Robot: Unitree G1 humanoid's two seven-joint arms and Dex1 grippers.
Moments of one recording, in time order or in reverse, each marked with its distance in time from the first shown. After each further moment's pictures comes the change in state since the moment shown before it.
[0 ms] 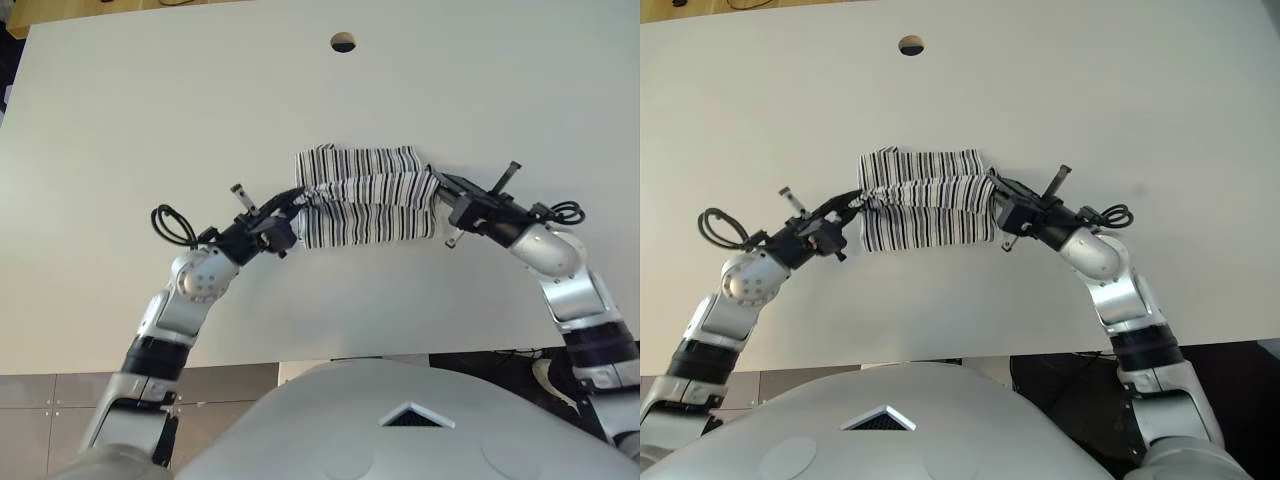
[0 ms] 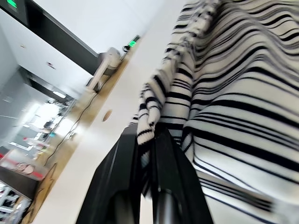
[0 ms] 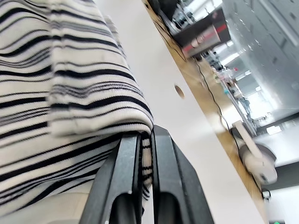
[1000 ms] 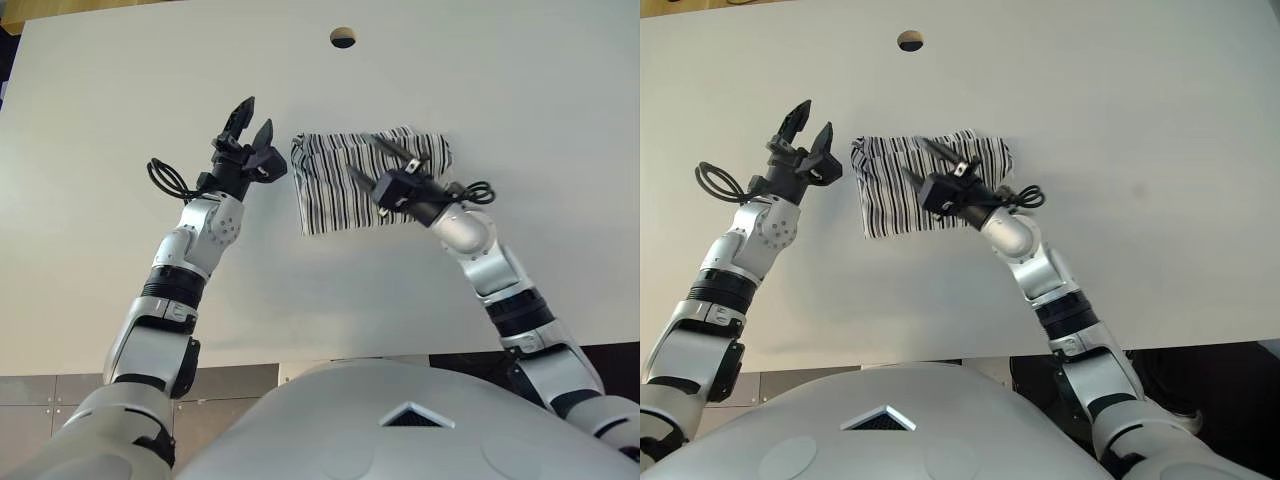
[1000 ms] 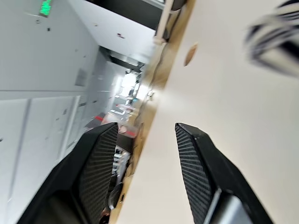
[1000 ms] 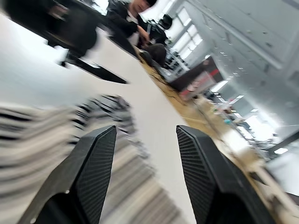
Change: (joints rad) left arm -0.324 -0.056 -0.029 0.410 0.367 0.161 0.565; right arm -0.151 0.329 0.200 0.091 -0.052 0.022 -0.047
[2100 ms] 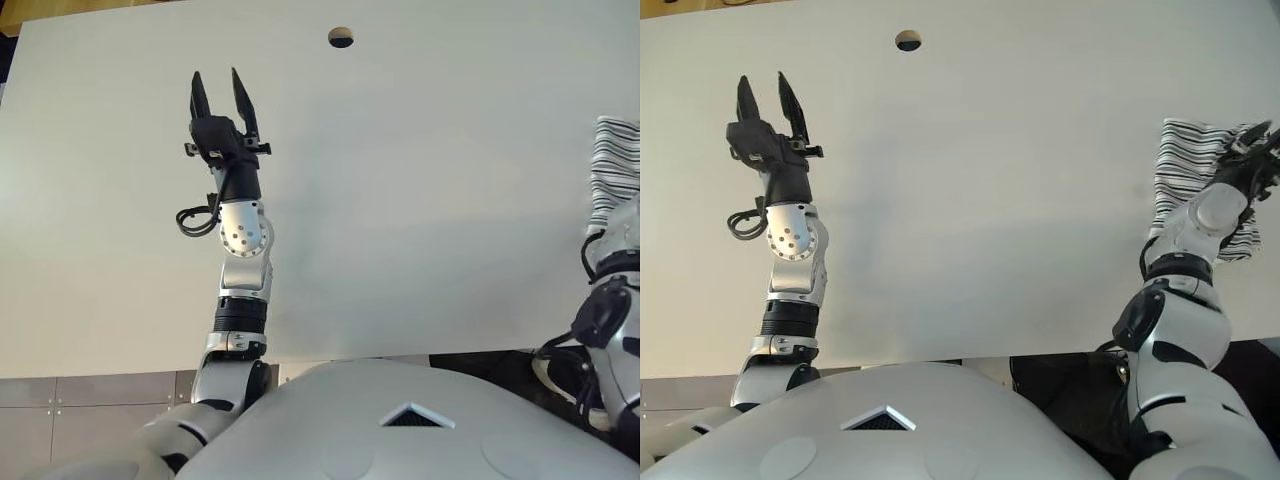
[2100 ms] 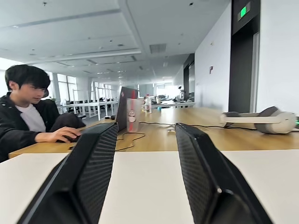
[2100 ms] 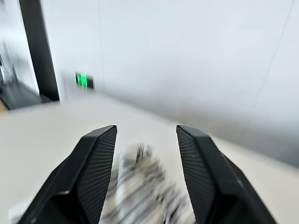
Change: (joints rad) left arm 0.193 -0.452 0.245 -0.314 -0.616 -0.147 -0.065; right arm -0.245 -0.294 -0.865 0.855 0.472 -0.284 -0.616
